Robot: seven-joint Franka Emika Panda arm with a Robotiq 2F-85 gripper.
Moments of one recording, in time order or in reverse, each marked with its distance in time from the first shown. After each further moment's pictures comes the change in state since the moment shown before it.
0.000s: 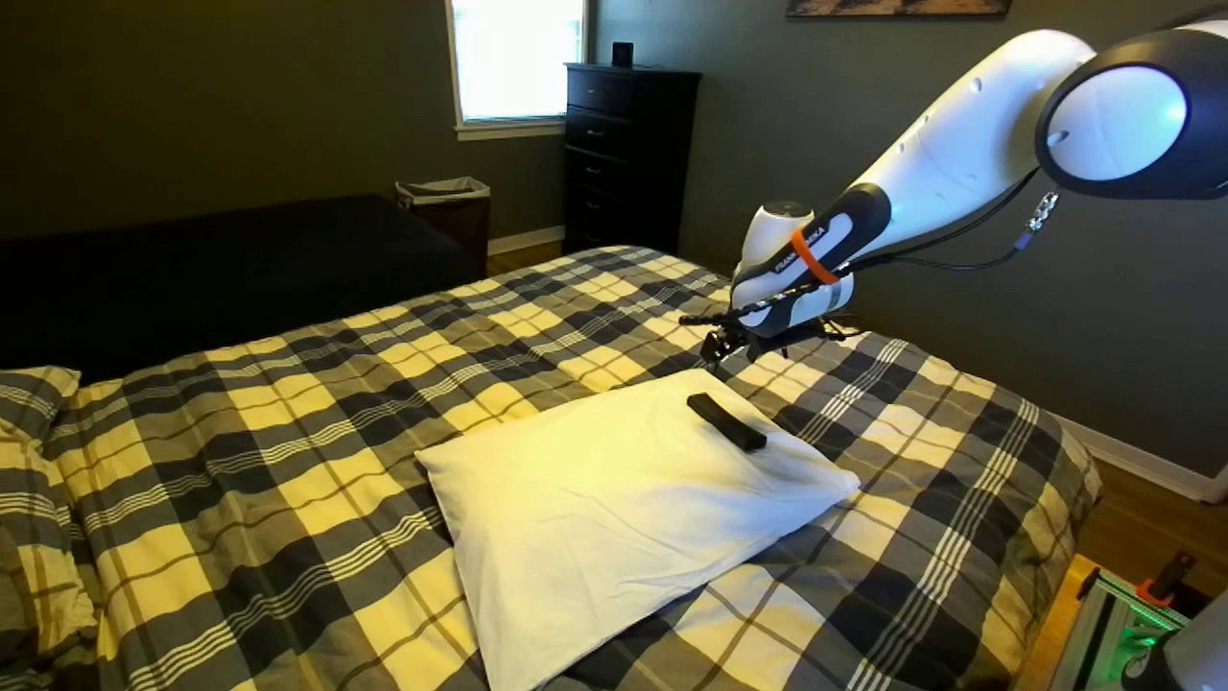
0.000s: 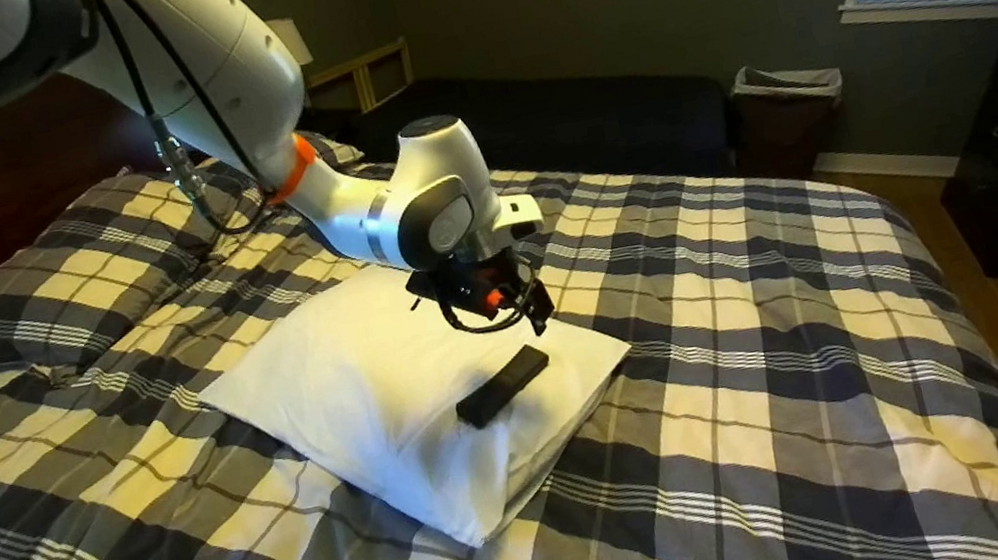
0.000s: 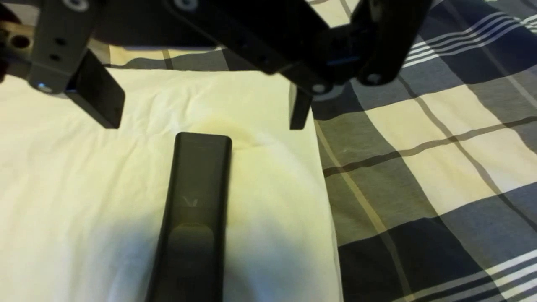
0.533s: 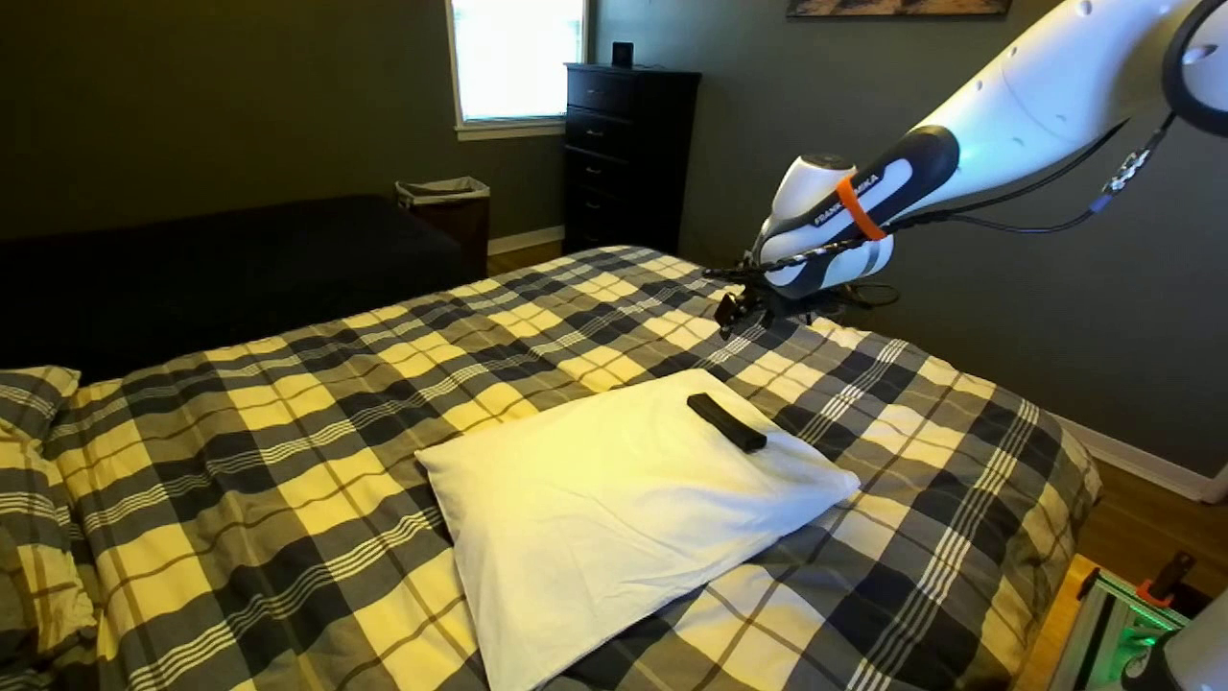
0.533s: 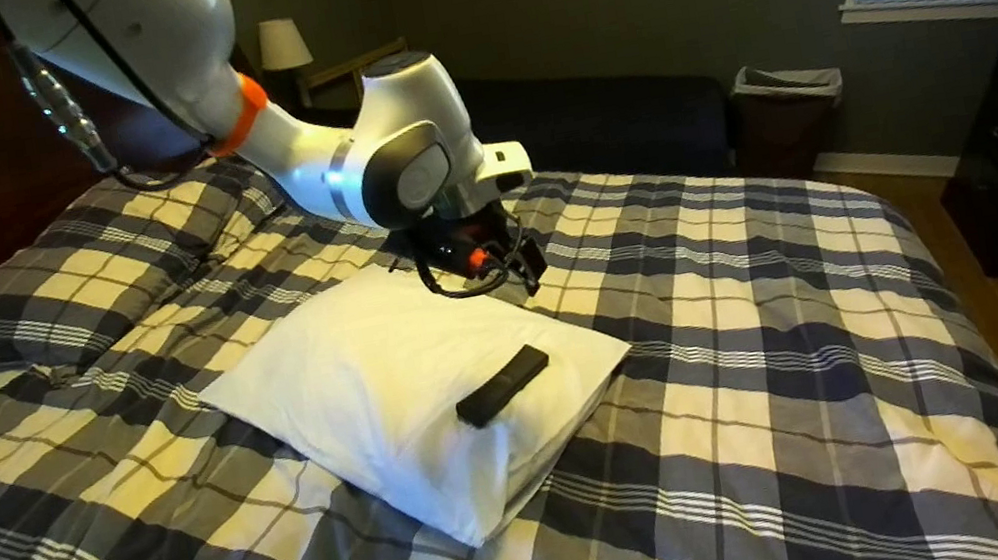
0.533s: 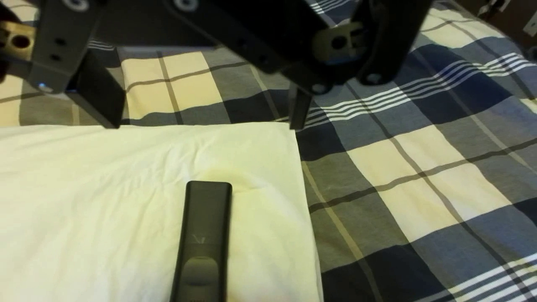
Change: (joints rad) arm -0.011 -0.217 0.002 -0.134 -0.002 0.005 -0.006
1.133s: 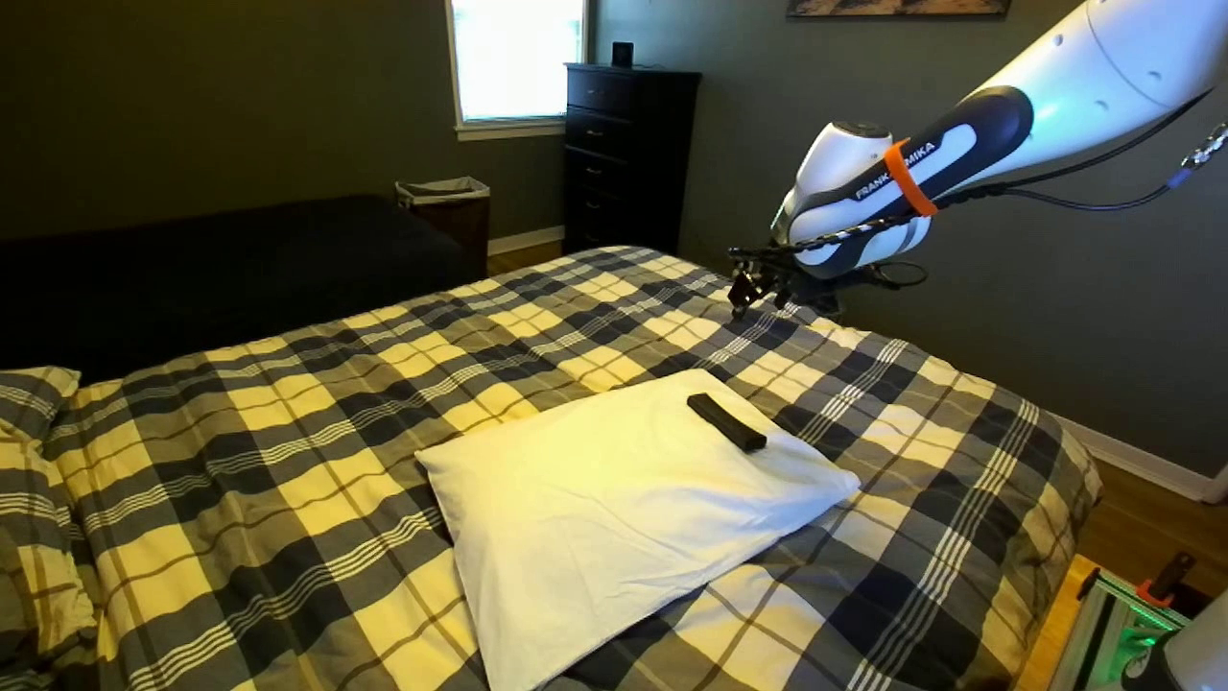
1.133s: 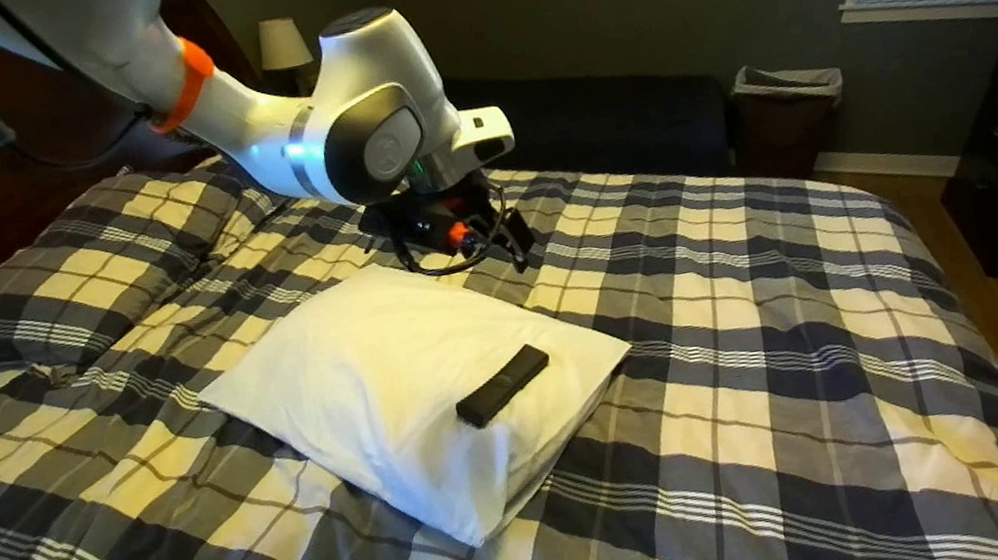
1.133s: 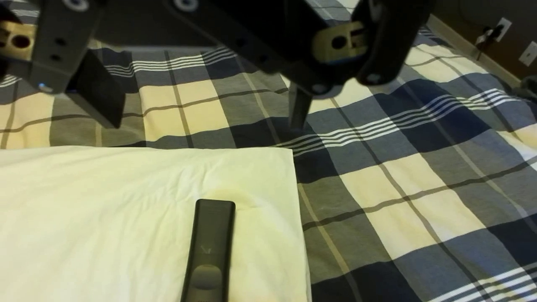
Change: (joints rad) arm -0.001 -0.153 0.000 -0.103 -0.057 0.000 0.005
